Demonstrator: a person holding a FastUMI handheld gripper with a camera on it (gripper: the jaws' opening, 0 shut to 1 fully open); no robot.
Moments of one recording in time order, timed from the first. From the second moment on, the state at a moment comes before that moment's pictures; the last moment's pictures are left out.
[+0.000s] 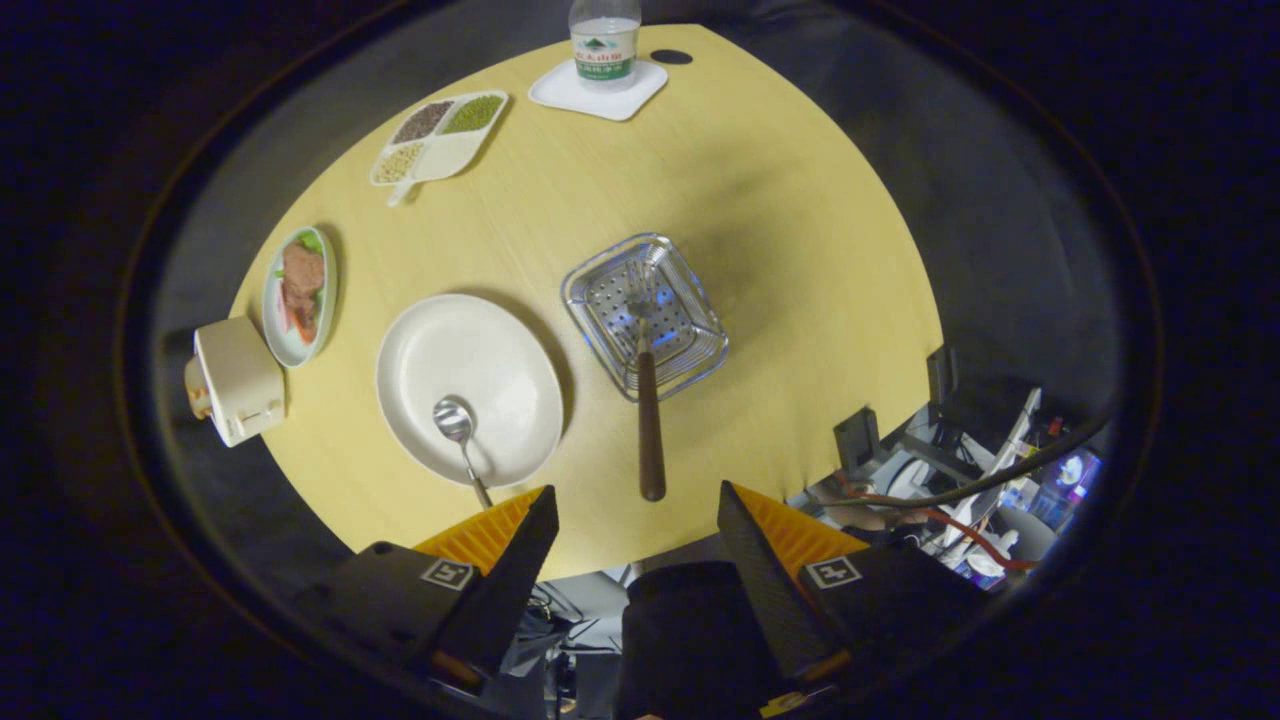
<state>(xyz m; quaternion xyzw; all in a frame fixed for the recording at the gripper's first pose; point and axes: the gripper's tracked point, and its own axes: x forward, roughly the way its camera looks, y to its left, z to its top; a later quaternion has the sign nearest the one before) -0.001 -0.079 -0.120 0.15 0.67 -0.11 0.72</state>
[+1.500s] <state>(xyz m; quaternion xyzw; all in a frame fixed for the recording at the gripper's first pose) -0.030 0.093 -0.258 0.07 0.66 -0.07 0.74</state>
